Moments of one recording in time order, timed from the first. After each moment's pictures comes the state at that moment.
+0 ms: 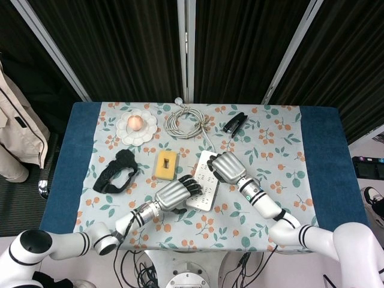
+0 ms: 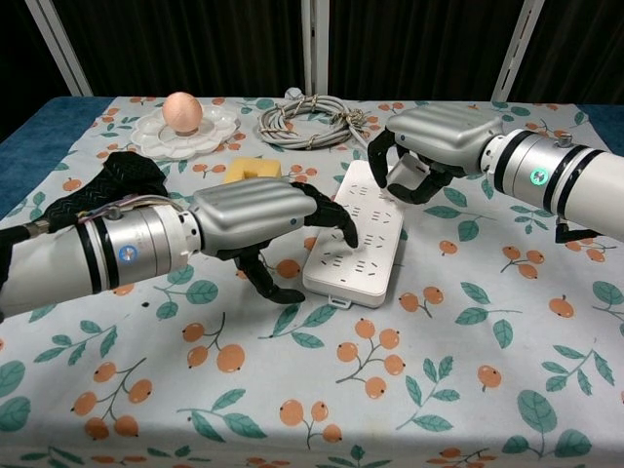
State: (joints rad) left arm -0.91 -1.79 -0.02 -1.19 1.56 0.85 -0.01; right arm 0.84 -1.70 0.11 -1.10 -1.40 0.90 -0.11
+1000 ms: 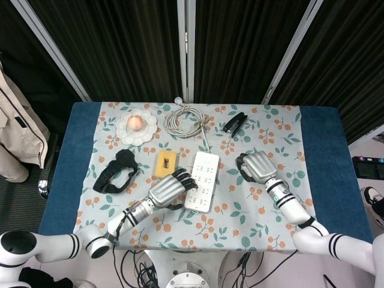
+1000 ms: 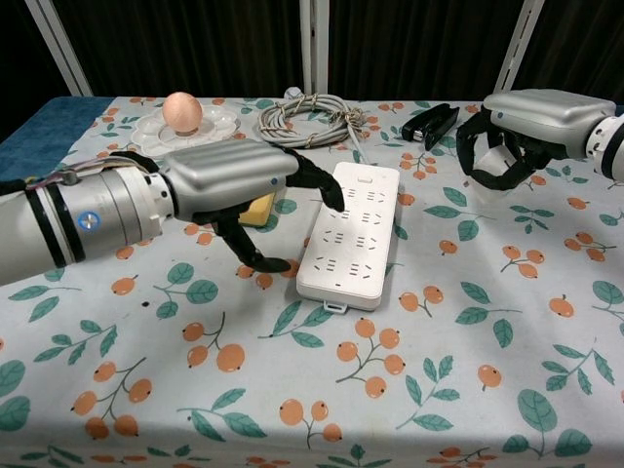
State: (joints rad) left arm -0.85 -1.68 -0.05 -1.34 1.53 0.97 0.07; right arm 0.71 -1.49 0.11 -1.30 -1.26 0.90 -0.11
